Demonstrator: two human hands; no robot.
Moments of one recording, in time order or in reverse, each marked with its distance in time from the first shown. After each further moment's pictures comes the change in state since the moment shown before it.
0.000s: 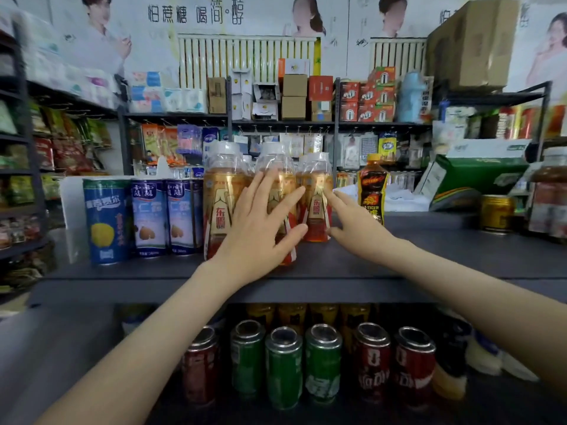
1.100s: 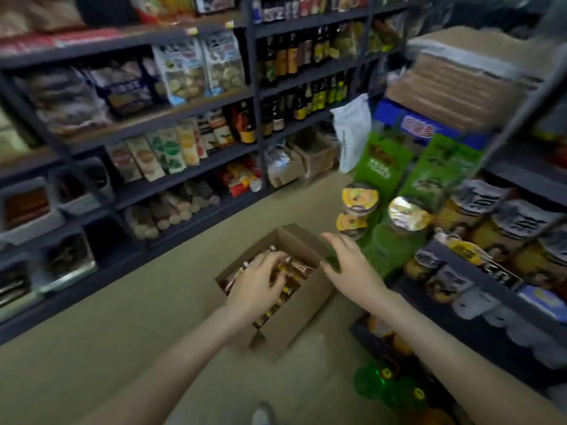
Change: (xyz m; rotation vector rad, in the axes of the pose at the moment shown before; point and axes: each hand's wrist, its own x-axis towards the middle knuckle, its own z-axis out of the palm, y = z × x) left_hand -0.665 -0.014 -0.254 0.028 -0.421 -1.376; right_hand -0.345 -0.467 0.351 0.587 -0.831 -0.409
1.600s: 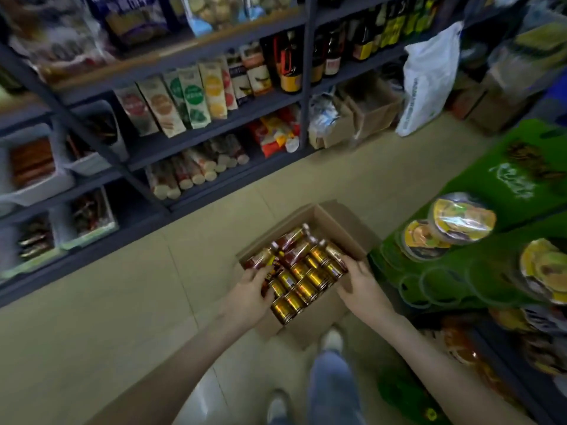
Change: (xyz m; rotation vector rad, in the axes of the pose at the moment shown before) left_hand 0.120 -0.189 0.027 0.047 -0.272 -0.450; right_hand 0.186 0.052 0.143 0.053 -0.335 0.226
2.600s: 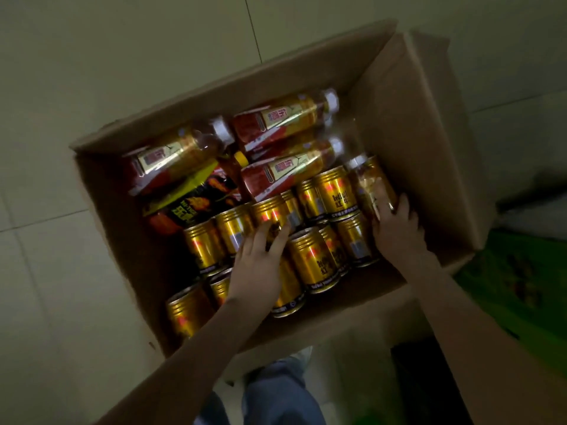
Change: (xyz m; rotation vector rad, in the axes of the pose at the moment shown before) left_hand 0.382 -0.149 0.449 -0.026 -0.214 -0.265; right_hand 0.458 0.402 0.300 -0.661 -0.253 0.158
